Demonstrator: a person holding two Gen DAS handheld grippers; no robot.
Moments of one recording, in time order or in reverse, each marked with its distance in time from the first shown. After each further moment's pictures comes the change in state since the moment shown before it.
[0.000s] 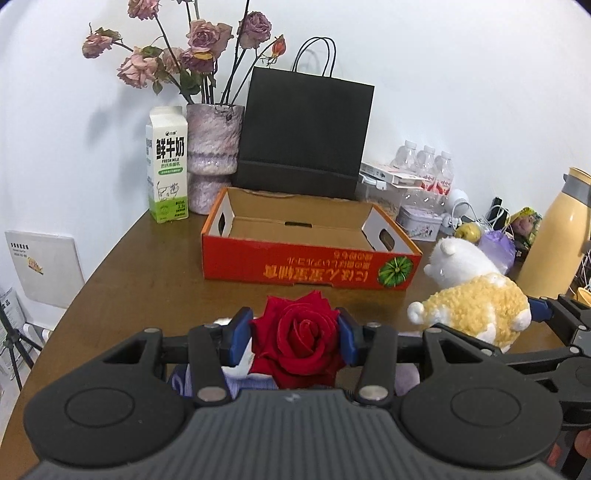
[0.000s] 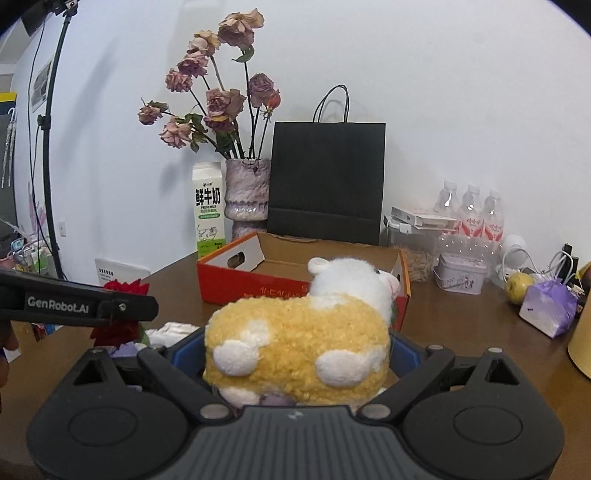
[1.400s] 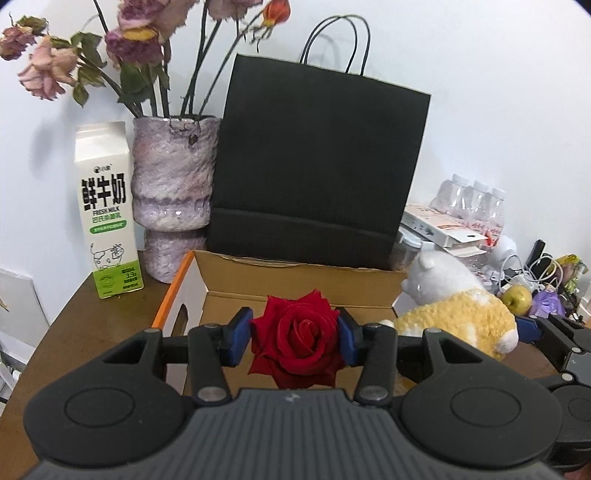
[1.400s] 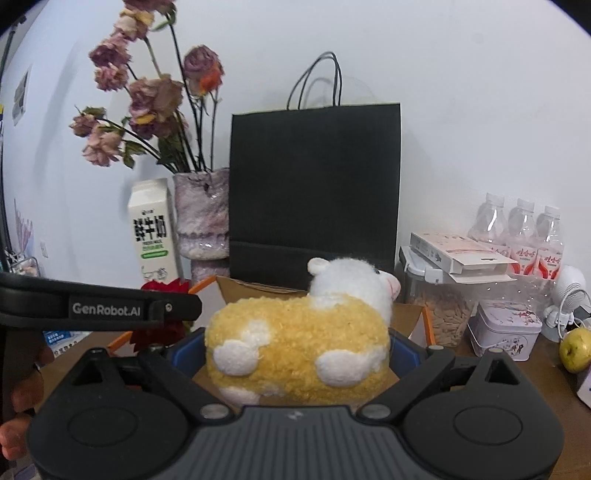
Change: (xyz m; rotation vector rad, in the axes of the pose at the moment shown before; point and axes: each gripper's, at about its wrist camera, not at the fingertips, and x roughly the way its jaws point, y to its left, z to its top) left arm 0.201 -0.001 0.117 -0.025 -0.014 -0.001; right arm 0.202 -0.061 0.096 0.026 0.008 0.033
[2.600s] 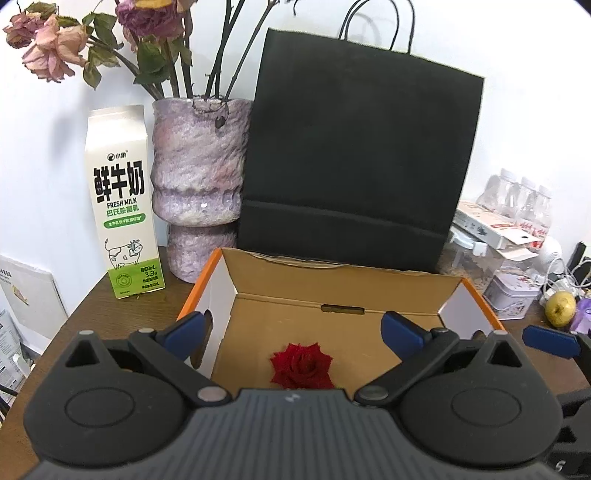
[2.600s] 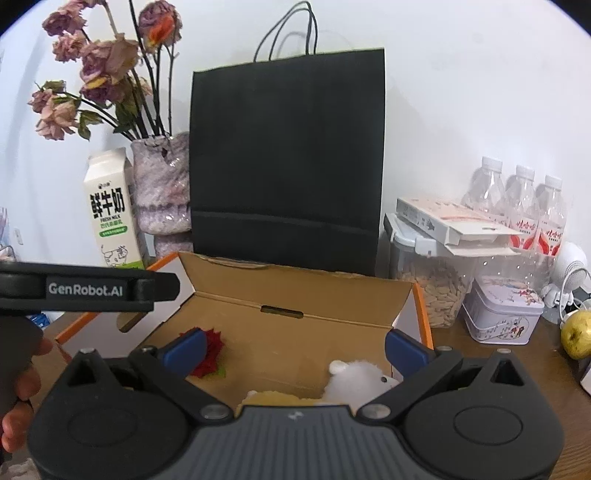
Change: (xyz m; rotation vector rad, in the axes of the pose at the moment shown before) left arm 0.034 0.014 0.001 -0.016 0.006 0.098; right arm 0.045 -0.012 -0.006 0.021 0.076 -0.060
